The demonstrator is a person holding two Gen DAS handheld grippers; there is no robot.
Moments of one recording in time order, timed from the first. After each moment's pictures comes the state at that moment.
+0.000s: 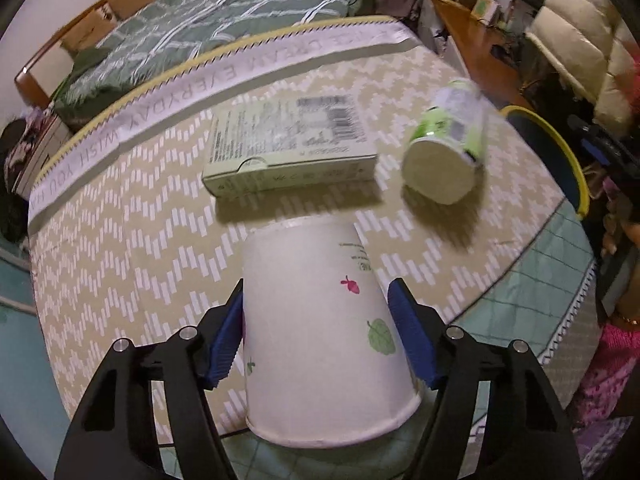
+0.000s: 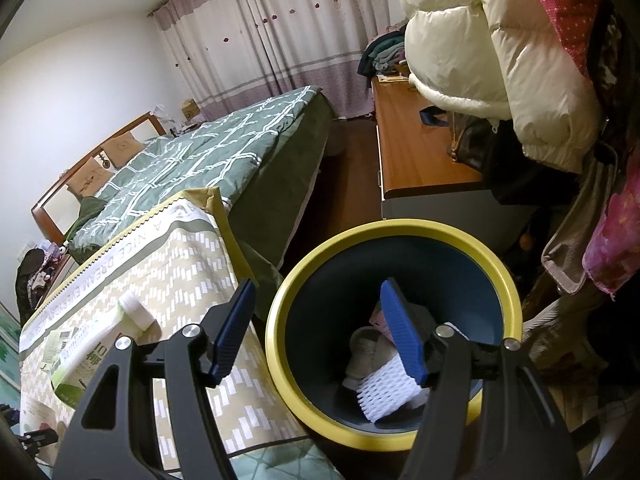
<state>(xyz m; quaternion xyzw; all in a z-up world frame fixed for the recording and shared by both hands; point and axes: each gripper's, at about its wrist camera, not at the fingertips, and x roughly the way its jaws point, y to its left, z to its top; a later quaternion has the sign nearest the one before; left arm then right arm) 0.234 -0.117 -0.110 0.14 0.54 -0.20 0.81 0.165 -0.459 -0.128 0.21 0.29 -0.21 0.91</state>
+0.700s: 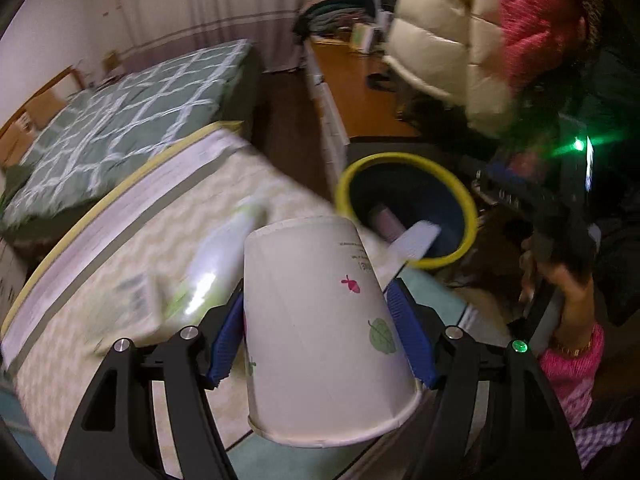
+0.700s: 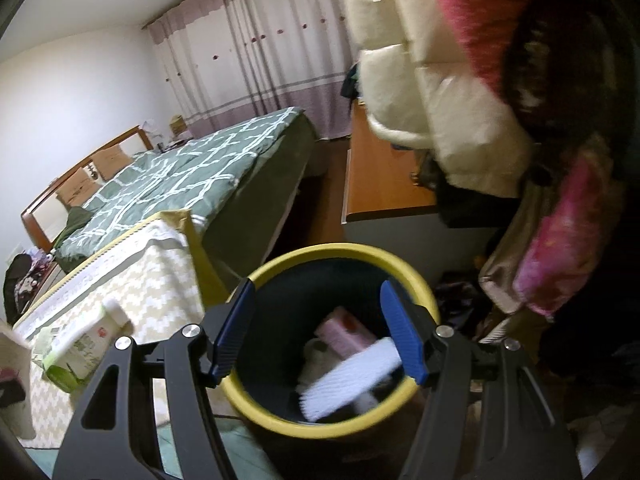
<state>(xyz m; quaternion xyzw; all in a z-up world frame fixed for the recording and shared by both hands) 0.189 -0.294 -0.029 0.18 0.42 -0.38 0.81 0.095 -0.497 -0.109 0.19 0.27 -0.26 0.91</state>
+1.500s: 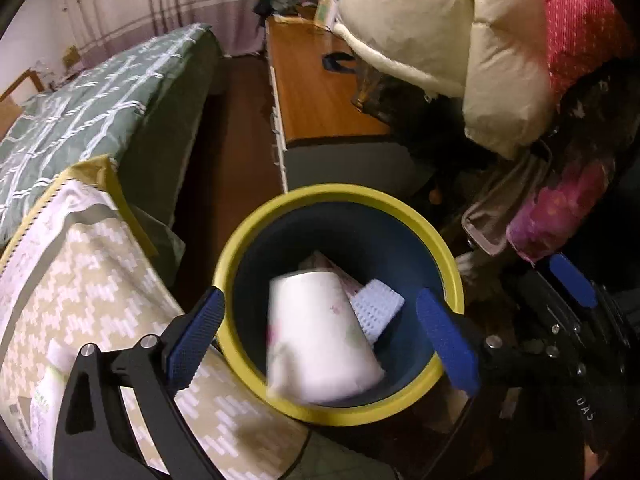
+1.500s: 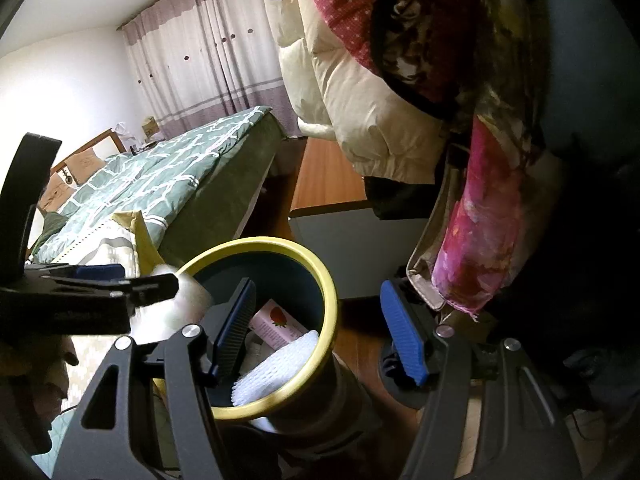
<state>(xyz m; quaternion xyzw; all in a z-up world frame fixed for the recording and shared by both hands) 0.237 -0.501 -0.108 0.18 0.45 -0.40 0.78 0.053 -0.546 -0.122 0.19 0.27 -0.29 0.90</state>
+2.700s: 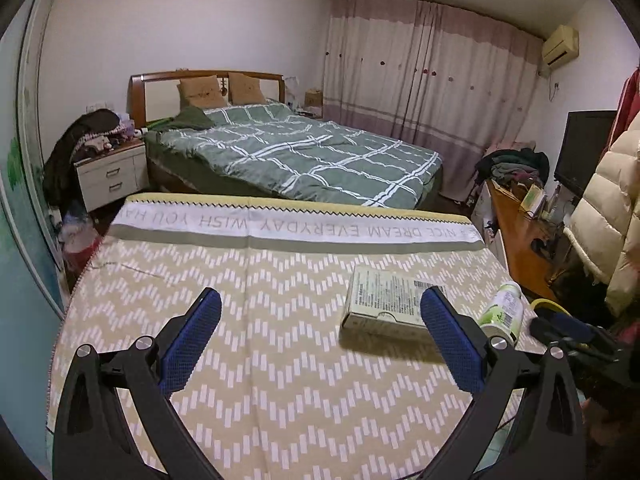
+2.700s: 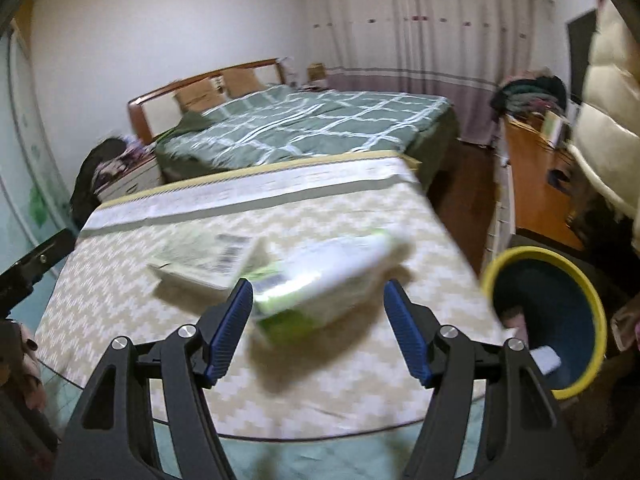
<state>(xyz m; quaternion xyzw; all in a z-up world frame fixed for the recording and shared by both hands) 0.224 -0.006 -0.069 -0.06 0.29 -0.09 0.95 0.203 -0.227 -0.100 0.05 0.33 -0.02 0.94</state>
